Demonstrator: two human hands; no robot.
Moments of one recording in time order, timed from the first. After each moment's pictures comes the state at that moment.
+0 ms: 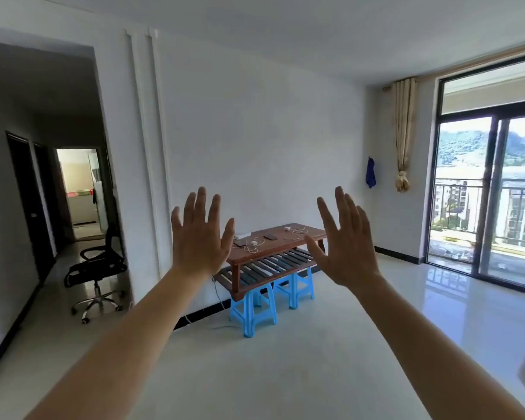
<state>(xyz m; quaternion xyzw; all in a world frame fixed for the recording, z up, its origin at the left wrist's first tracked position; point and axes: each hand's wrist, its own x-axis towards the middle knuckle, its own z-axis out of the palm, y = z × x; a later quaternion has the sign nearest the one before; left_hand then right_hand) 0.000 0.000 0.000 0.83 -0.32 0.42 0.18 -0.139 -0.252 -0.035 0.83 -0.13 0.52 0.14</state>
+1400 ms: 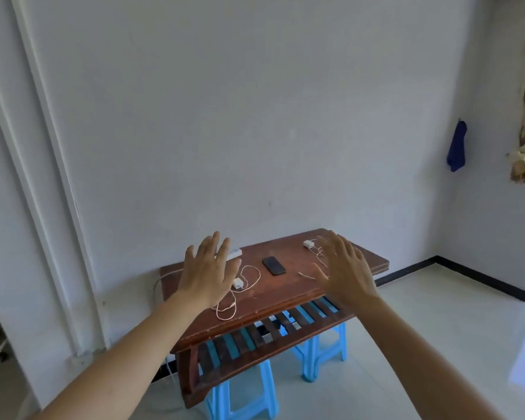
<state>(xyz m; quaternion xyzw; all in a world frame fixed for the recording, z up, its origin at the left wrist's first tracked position) 0.862 -0.722 -0.141 0.93 -0.30 0.22 0.04 0.729 -0.991 -0.153 0.94 -0.11 0.32 0.03</state>
